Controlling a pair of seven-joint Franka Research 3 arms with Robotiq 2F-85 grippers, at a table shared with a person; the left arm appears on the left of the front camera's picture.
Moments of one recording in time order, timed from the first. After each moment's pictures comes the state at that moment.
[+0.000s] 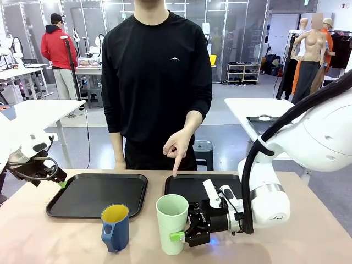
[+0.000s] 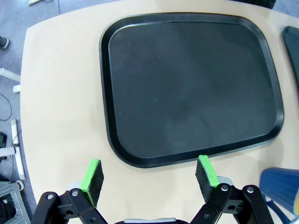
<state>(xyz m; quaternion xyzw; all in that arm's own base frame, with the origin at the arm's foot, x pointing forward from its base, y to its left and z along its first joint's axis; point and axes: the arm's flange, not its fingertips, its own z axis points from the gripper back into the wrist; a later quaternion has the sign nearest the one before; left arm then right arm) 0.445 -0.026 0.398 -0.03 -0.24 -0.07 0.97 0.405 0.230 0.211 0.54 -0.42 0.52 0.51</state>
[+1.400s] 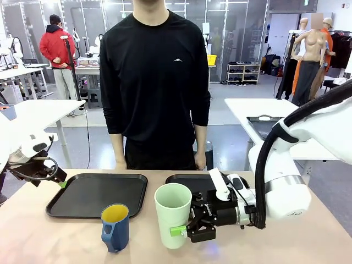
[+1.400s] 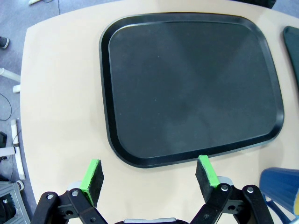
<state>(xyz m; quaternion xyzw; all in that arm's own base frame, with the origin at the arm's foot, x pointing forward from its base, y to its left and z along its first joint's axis) 0.445 -0.026 0.398 -0.03 -0.24 -0.07 0.97 0.362 0.223 0.284 0.51 -0.45 0.56 0.48</state>
